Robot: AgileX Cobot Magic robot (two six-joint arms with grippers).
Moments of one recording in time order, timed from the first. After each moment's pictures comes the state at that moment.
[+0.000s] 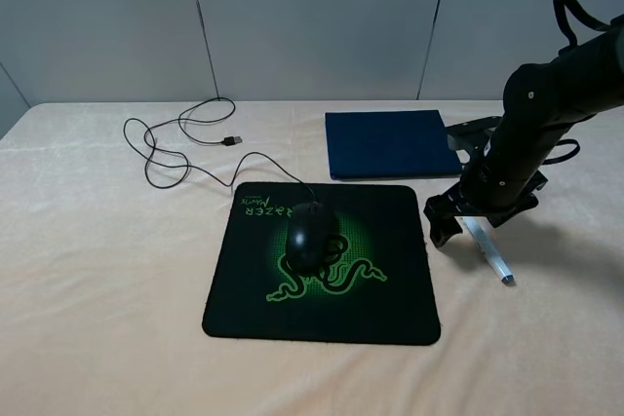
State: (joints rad) left arm -0.09 0.00 -0.49 -0.01 1.06 0.01; right arm 0.26 1.89 -0.96 0.02 0.55 -0.03
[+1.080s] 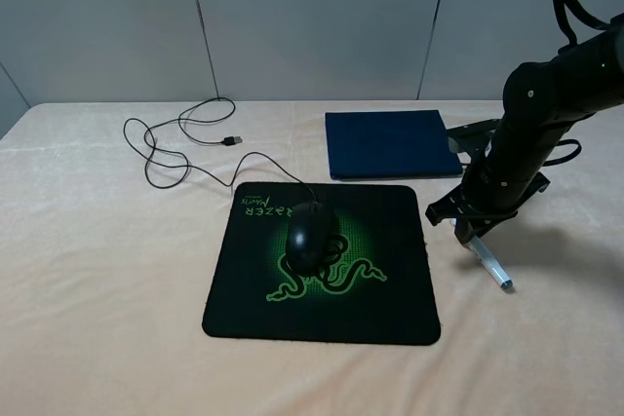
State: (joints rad) left arm -0.09 0.00 -0.49 -0.01 1.06 0.01; right arm 0.26 1.90 -0.97 0.02 0.60 -0.03
